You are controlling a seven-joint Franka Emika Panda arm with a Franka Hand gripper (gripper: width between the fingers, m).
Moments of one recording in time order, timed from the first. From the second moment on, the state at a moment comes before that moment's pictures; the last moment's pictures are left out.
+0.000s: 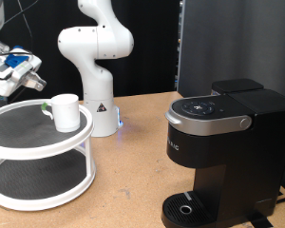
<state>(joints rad) -0.11 -0.36 -0.90 -2.53 0.55 1.66 -1.55</state>
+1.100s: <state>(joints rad) -0.11 -0.30 -0.90 -2.55 0.62 1.73 -1.64</state>
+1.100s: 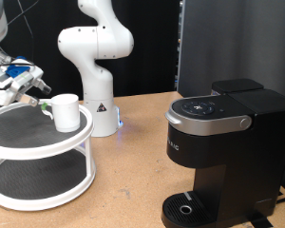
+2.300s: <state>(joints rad) -0.11 -0.15 -0.96 -2.58 0.64 1.67 -1.87</state>
